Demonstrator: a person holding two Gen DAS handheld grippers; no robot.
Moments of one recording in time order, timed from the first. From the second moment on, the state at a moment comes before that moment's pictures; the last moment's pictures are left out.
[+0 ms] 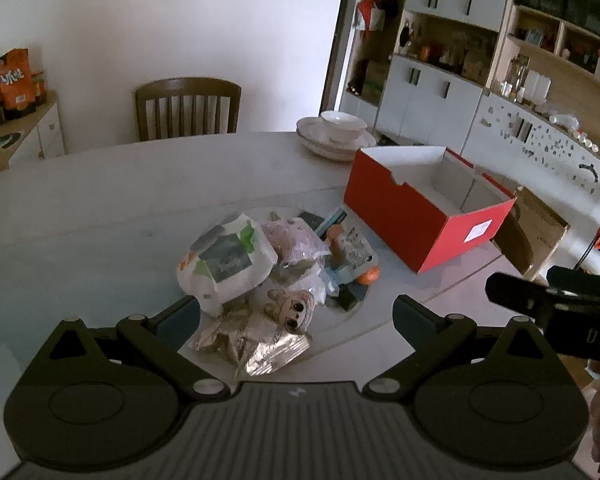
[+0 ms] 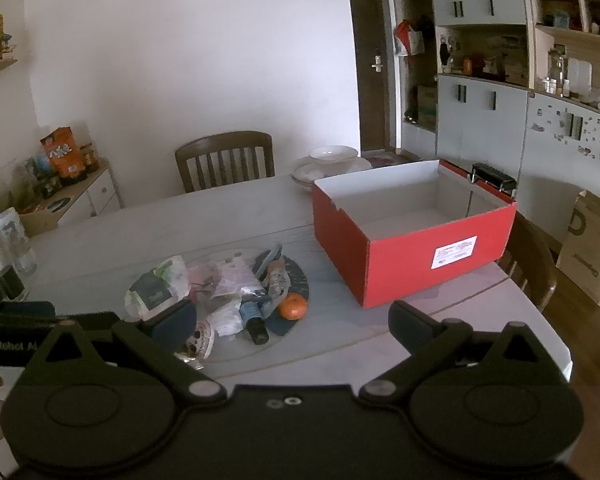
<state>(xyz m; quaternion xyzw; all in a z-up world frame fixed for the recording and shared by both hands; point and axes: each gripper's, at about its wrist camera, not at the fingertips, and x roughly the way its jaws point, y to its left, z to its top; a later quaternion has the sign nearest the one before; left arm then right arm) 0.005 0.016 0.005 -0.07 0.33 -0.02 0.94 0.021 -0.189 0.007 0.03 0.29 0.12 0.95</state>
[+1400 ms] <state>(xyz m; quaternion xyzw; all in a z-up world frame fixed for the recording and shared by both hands) 0.166 0.047 -0.093 0.06 0.37 0.01 0.93 0.185 -0.137 -0.071 -0.07 0.36 0.22 0.91</state>
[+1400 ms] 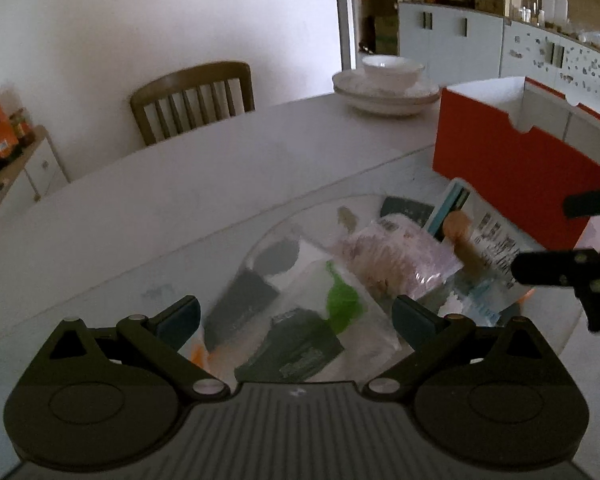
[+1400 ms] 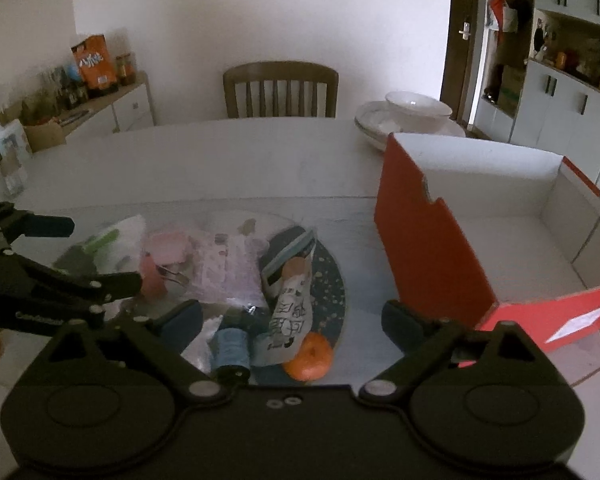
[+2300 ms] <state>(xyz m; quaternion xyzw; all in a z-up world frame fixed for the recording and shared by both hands) 0.164 0.061 -0.103 0.01 0.39 0.01 0.92 0.220 -0.129 -0.101 -0.05 0.42 0.23 0.87</state>
